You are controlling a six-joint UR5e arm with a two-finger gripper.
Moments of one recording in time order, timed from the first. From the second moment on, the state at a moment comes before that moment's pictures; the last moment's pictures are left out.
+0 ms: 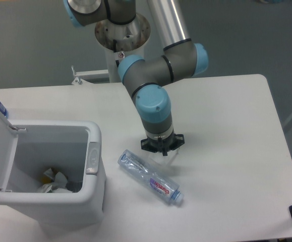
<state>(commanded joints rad) 2.41 -1.92 -1.75 -0.98 1.71 0.55</state>
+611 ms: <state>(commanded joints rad) 2.59 -1.73 -1.49 -1.01 1.20 0.29</state>
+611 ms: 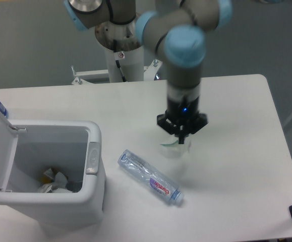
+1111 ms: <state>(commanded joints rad) 2.48 -1.70 -1.33 -1.00 1.11 -0.05</state>
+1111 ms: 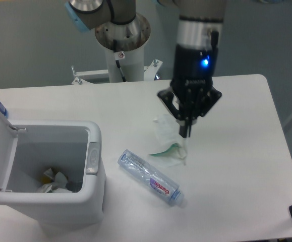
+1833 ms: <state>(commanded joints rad) 2.19 -1.75 -1.38 -1.00 1.10 -0.05</state>
